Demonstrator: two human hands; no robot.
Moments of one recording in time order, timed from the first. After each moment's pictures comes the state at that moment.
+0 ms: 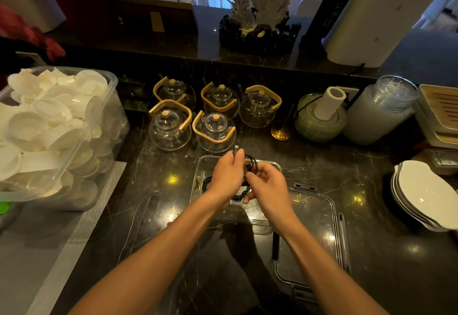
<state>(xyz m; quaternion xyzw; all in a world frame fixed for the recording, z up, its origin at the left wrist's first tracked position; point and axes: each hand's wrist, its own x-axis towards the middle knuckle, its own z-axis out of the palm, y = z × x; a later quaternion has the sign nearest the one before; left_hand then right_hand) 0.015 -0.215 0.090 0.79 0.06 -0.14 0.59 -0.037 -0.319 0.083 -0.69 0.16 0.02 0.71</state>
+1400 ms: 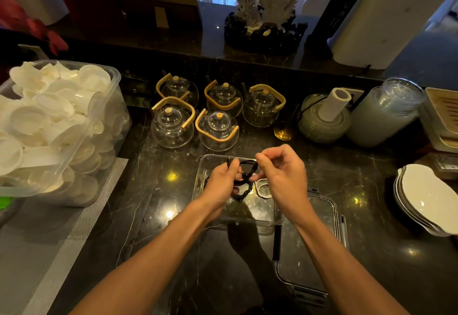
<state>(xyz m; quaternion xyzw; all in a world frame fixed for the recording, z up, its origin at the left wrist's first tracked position) 0.010 -0.193 0.060 0.65 0.08 -0.23 0.71 -0.020 -0.332 0.104 -0.74 0.10 -0.11 0.66</state>
